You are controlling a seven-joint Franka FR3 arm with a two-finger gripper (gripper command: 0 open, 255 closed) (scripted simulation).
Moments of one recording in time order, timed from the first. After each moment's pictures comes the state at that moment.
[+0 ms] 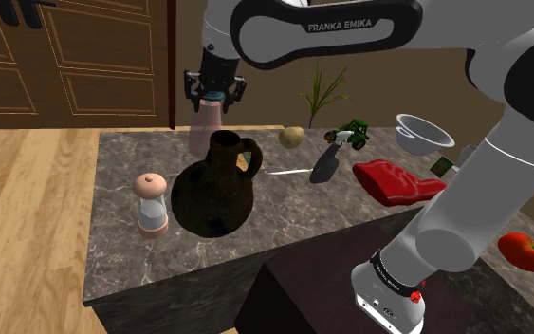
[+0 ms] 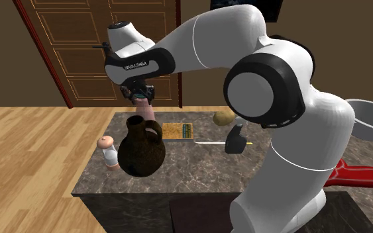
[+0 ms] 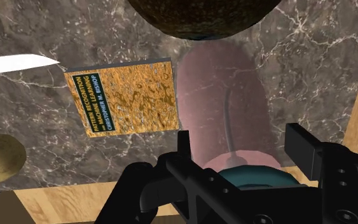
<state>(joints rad) 0.10 0.10 0.46 -1.80 -0.24 2.04 0.95</state>
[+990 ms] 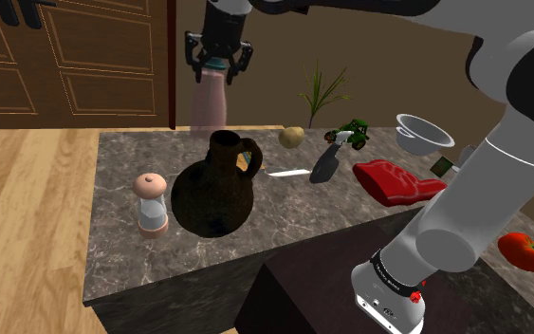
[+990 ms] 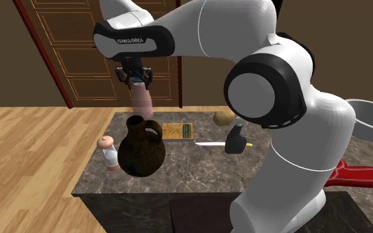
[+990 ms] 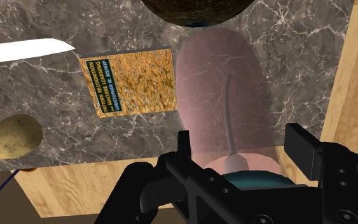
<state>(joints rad) 0.11 0.10 0.47 -1.61 -0.23 1.84 0.92</state>
